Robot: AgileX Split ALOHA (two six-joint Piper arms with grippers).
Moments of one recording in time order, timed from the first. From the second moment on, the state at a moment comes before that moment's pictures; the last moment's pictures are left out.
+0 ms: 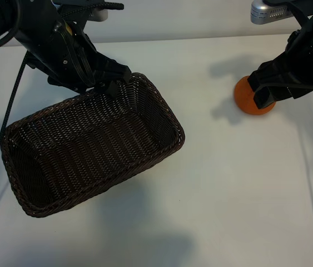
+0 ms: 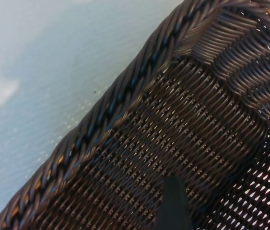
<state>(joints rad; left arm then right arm) -0.43 1.74 -1.40 -0.10 0.91 -0.08 0.21 1.55 -1.32 0.18 1.12 -0.06</state>
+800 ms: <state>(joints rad) -0.43 1.40 -1.18 0.18 1.12 -0.50 0.21 1.55 -1.32 0.15 1.12 -0.06</state>
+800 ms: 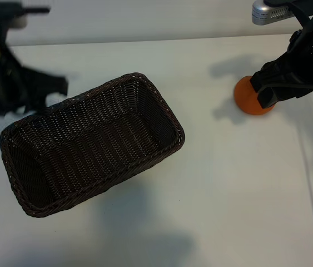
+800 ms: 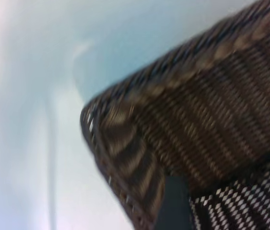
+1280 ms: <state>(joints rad) -0.41 1.21 -0.78 0.33 0.96 -0.84 0.21 1.55 -1.32 0.15 1.12 -0.06</state>
